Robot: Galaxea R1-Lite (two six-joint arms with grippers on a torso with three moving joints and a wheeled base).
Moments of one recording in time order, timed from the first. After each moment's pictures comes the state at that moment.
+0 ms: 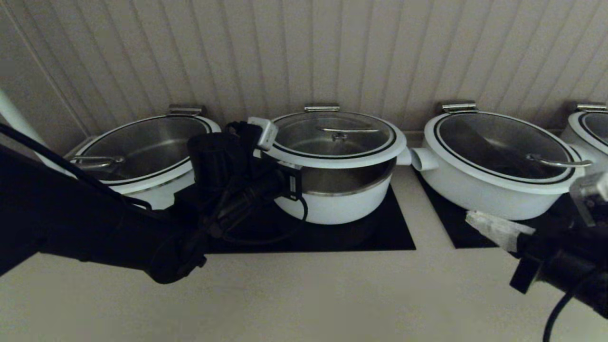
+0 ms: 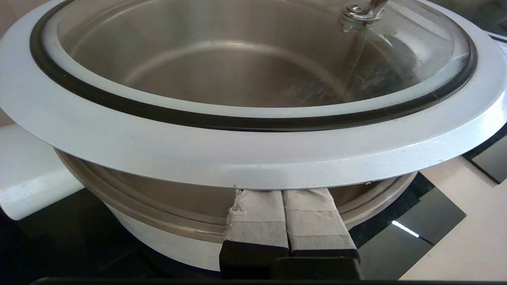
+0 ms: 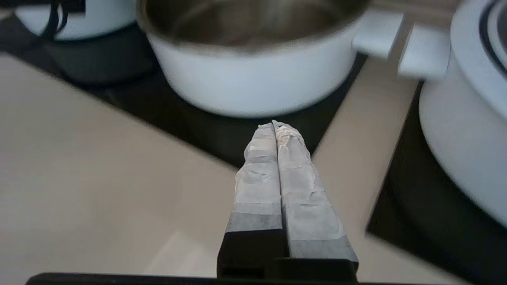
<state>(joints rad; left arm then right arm) -0.58 1.93 -0.92 -0.98 0.00 -0.08 0.34 1.30 -0.25 -1.00 0.20 -0.02</state>
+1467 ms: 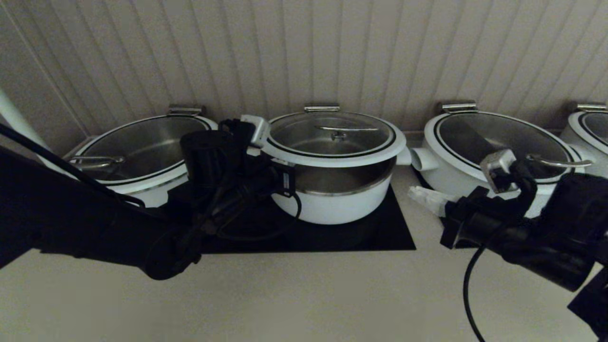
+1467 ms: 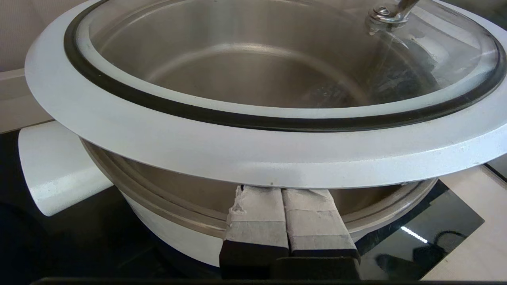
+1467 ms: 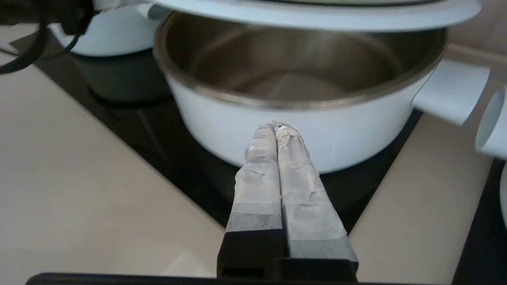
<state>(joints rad) -0.55 1.92 -0.92 -0.98 0.00 -0.07 0.35 1.69 -0.42 -1.28 0.34 -0.03</state>
